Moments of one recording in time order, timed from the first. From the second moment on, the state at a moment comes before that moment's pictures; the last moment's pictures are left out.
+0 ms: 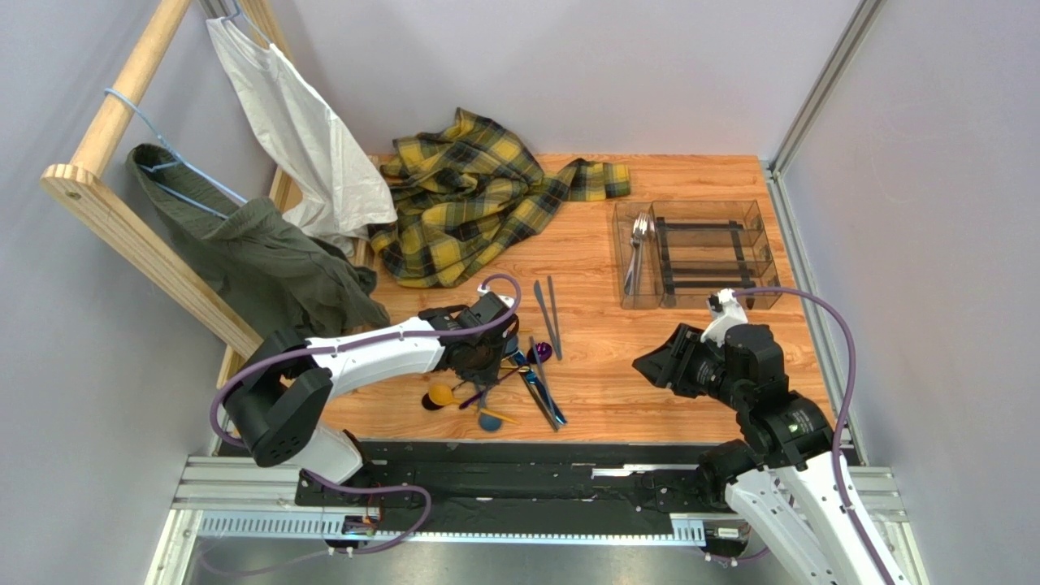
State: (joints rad) left arm -0.86 1.50 0.85 -0.53 -0.07 -0.56; right arm 0.37 0.44 0.60 -0.72 -0.22 0.65
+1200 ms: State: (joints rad) left arm -1.27 1.39 1.07 -0.55 -0.25 -0.44; right arm 0.37 0.49 0.48 -0.43 -0.46 0.81
